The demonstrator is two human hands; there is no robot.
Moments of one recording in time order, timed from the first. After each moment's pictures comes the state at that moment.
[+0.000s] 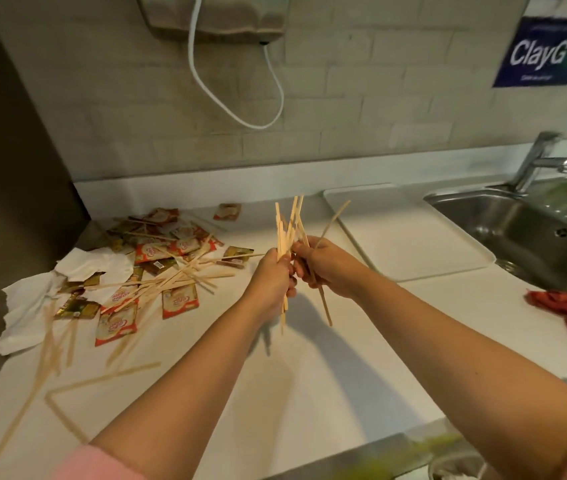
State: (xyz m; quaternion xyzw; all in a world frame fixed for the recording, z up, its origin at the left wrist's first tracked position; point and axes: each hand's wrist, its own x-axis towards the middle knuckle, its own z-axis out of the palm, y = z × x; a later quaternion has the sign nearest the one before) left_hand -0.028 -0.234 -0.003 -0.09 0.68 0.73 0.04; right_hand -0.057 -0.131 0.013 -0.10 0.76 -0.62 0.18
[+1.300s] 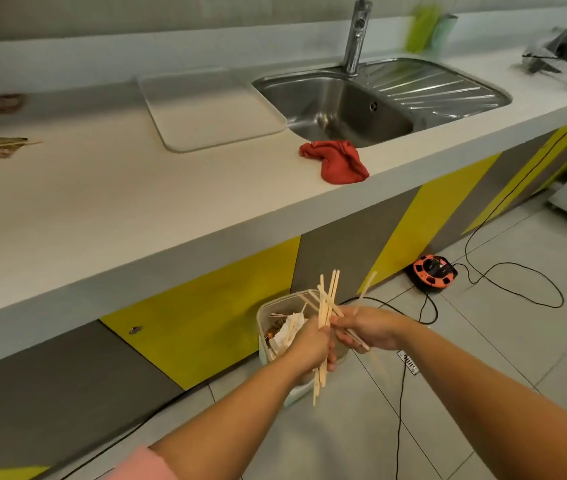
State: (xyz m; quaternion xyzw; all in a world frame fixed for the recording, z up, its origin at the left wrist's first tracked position) left_hand 0.231 0.131 -0.181 -0.03 0.70 0.61 0.38; right_hand 0.223 0.271 -0.164 0.11 0.71 -0.57 0.39
